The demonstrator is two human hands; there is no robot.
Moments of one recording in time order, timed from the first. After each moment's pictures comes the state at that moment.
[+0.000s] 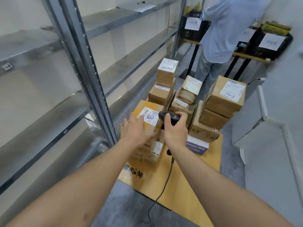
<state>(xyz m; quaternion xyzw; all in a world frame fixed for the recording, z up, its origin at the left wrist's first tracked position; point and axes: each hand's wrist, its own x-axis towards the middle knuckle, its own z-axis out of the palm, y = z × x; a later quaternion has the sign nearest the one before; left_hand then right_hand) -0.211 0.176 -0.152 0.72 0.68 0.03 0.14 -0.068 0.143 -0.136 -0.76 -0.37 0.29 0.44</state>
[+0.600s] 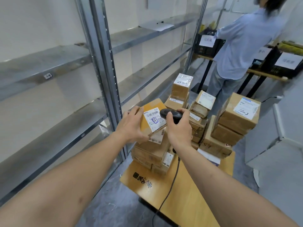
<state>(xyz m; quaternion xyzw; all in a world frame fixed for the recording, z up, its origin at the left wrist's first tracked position) -0.289 0.197 -0.106 0.76 0.62 0.11 0.14 -0.101 0.160 -0.088 -0.70 -0.48 0.28 0.45</state>
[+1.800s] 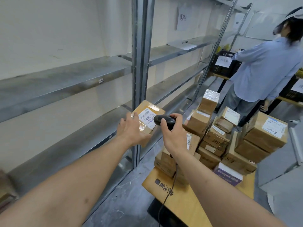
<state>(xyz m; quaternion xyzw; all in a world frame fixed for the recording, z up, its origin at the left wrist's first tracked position) -0.418 0.158 -0.094 0.64 0.75 0.14 0.08 -0.246 0.131 -0.076 -0.61 -0.59 0.29 0.44</state>
